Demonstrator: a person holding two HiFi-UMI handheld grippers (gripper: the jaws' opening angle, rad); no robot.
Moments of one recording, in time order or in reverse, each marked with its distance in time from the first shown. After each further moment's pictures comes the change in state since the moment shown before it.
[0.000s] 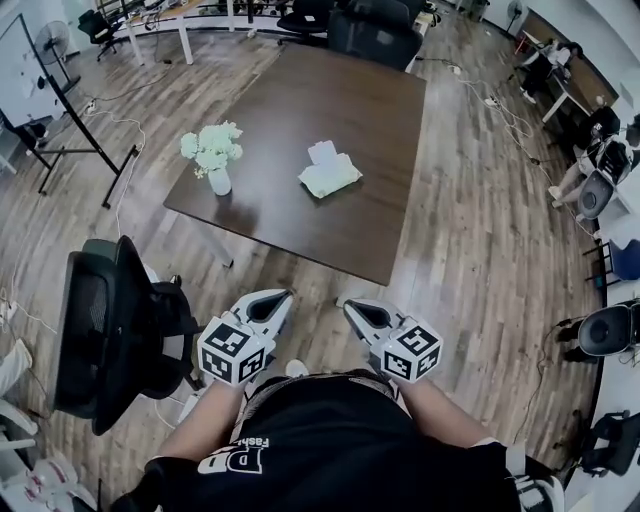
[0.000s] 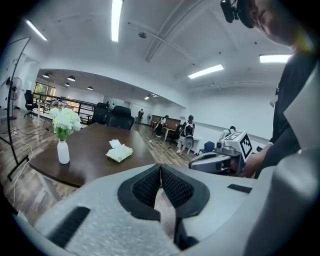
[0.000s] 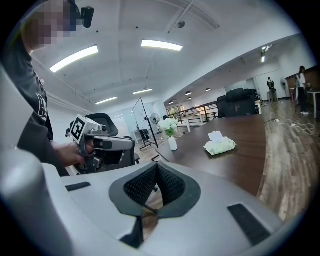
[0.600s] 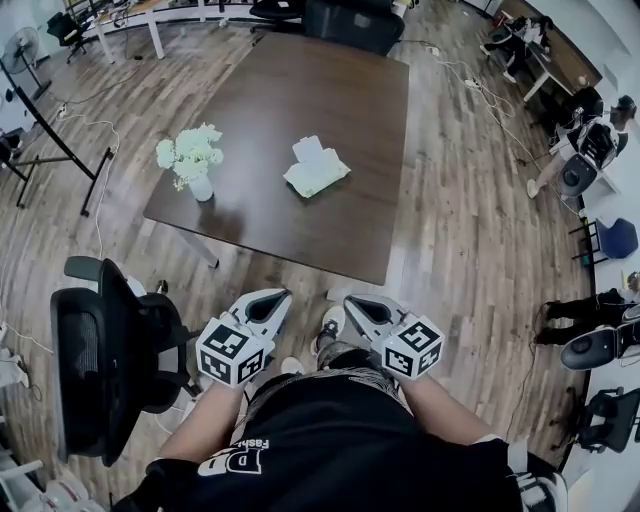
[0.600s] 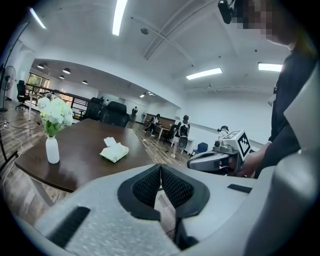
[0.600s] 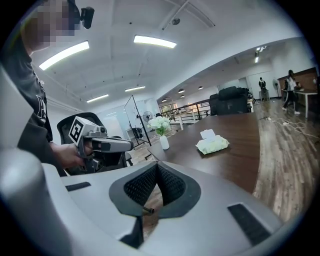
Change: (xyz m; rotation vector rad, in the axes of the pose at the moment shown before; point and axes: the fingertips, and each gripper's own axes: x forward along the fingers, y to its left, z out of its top) left arm 0.031 0.032 0.002 -0.022 0.011 -0.093; right arm 0.023 -0.030 0.008 0.031 0.030 -0.085
